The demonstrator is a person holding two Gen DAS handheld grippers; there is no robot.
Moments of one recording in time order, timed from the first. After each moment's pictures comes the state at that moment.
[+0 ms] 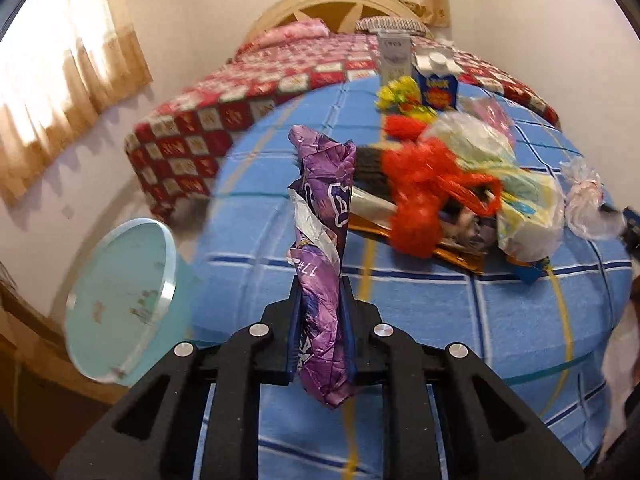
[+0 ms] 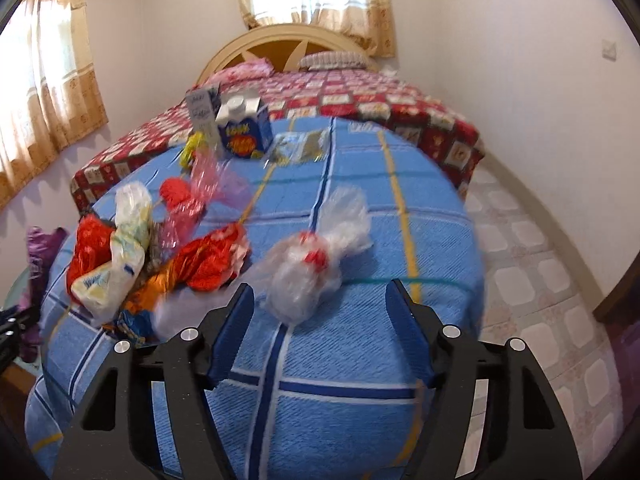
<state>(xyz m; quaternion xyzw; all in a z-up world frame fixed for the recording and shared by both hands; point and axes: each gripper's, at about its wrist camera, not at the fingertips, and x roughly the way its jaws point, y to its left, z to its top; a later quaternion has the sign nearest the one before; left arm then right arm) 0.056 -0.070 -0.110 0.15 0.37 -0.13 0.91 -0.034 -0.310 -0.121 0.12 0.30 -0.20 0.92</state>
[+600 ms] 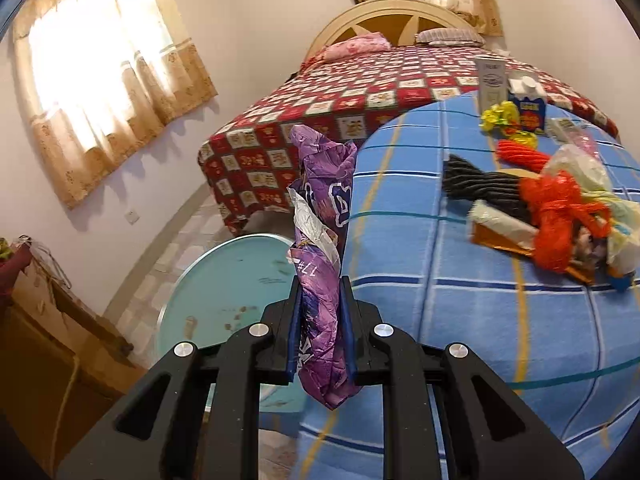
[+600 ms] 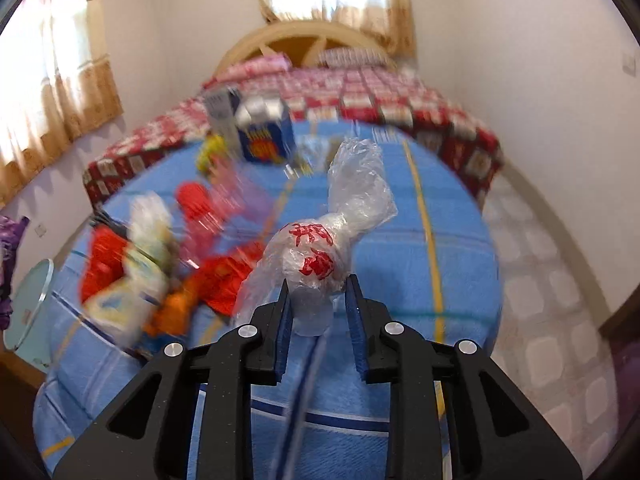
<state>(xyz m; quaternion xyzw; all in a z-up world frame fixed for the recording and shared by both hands) 0.086 0.012 -0.088 0.17 0.34 -0.02 0.93 -0.013 -0.299 -0.097 0.10 0.31 -0.16 0.93</state>
